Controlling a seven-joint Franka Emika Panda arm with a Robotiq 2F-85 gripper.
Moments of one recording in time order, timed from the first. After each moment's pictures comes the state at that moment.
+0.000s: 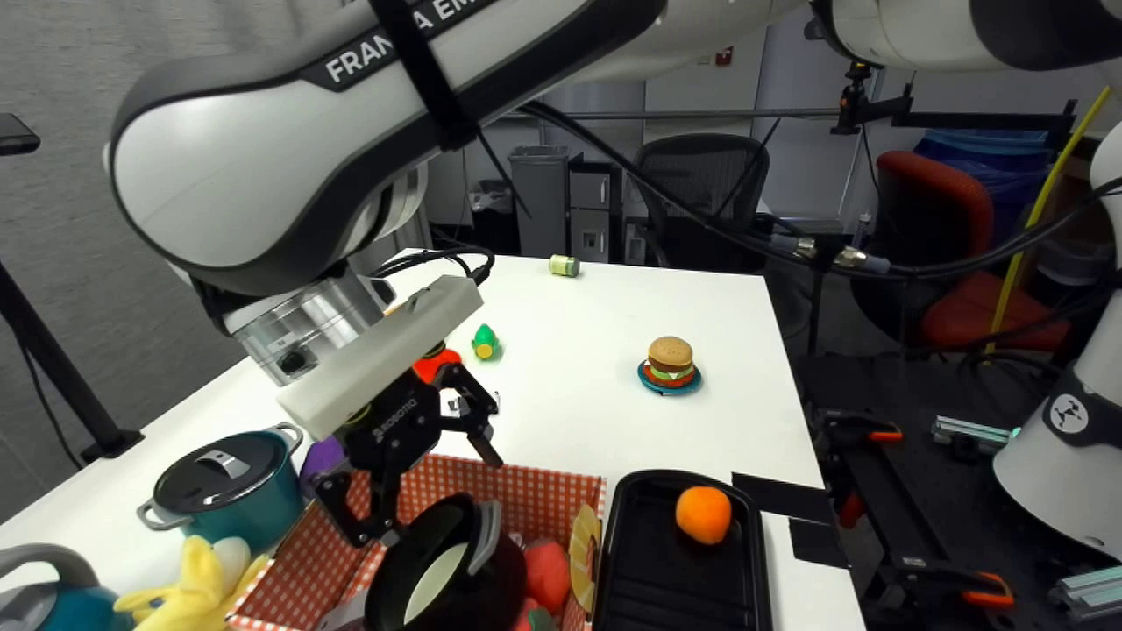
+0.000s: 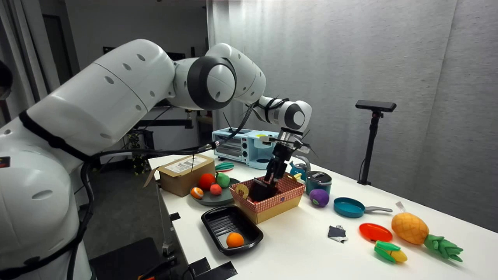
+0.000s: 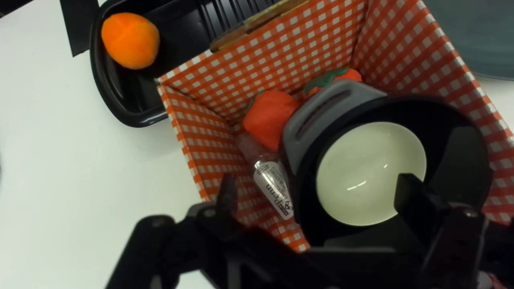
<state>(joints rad) 0.17 0.90 0.00 -1.13 0.13 1.56 0.68</state>
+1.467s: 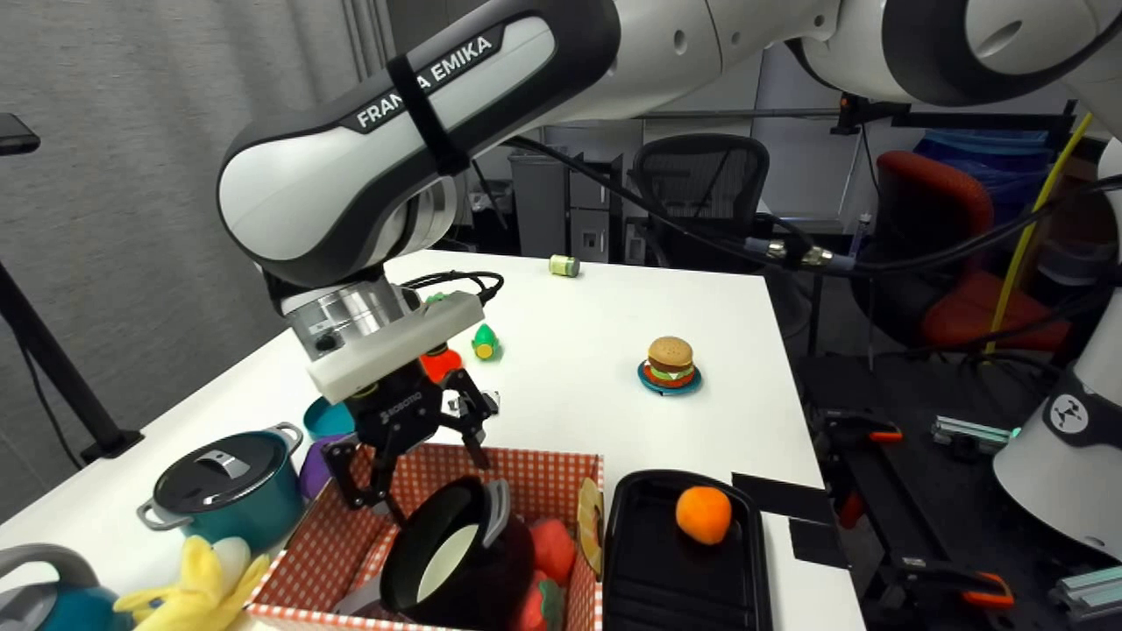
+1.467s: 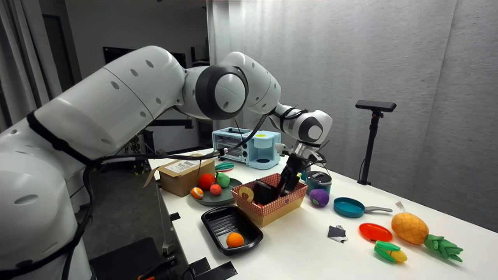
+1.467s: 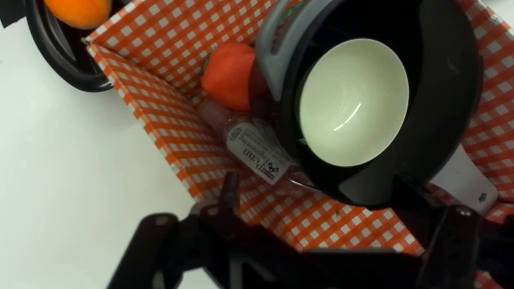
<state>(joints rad) 0.07 0.96 0.00 -1.12 0.24 1.67 0.66</state>
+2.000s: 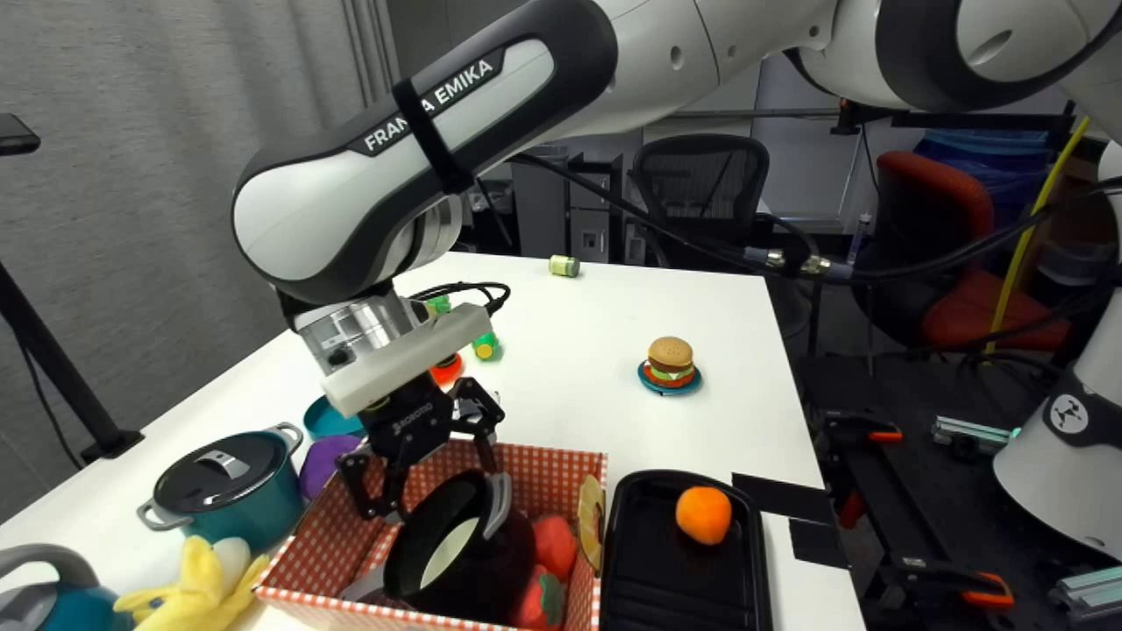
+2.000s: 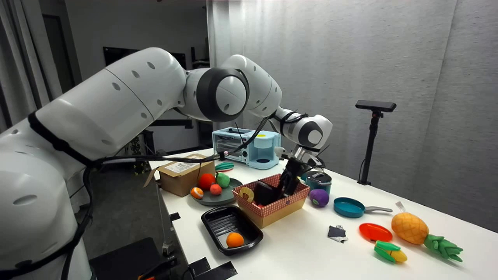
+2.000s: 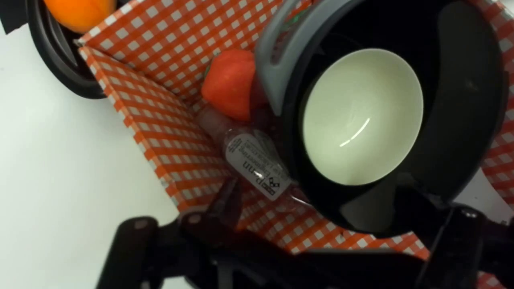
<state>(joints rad) 0.06 0.97 0.01 -1.14 0.24 1.67 0.66</state>
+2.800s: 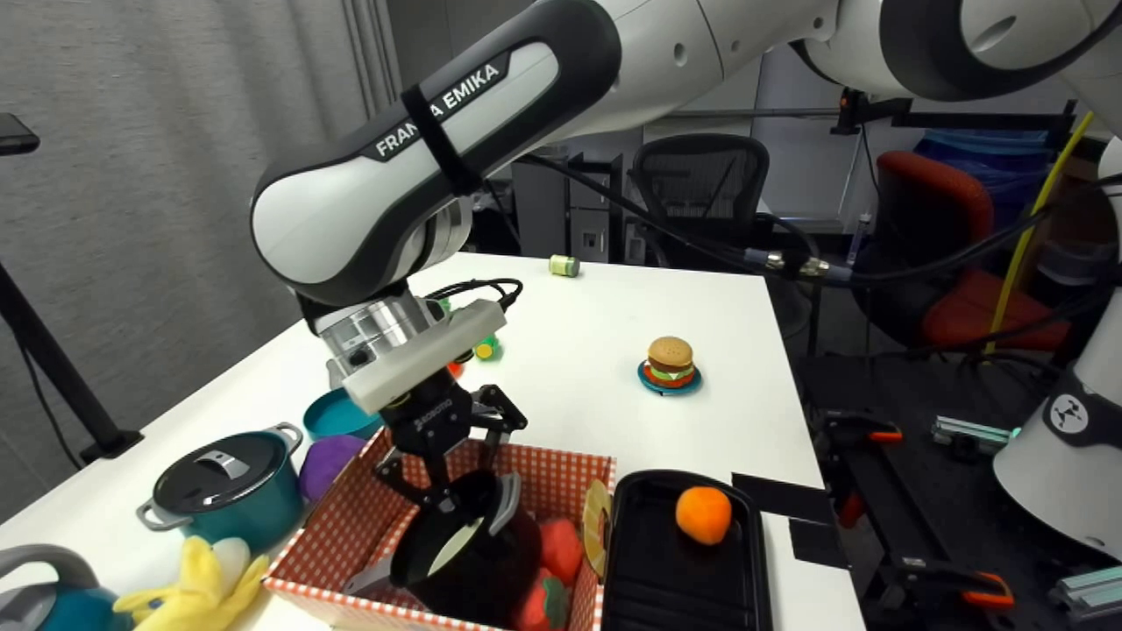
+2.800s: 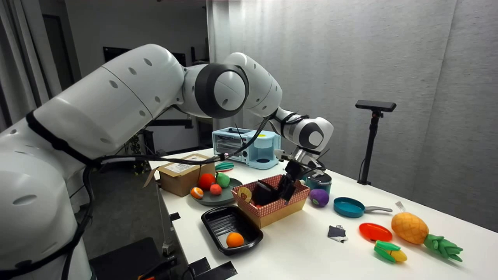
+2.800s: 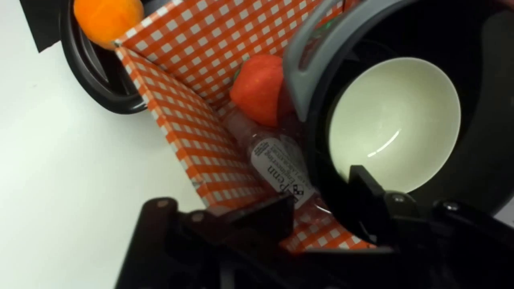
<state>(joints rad) 0.06 0.95 -0.01 -1.19 0.24 1.64 0.66</state>
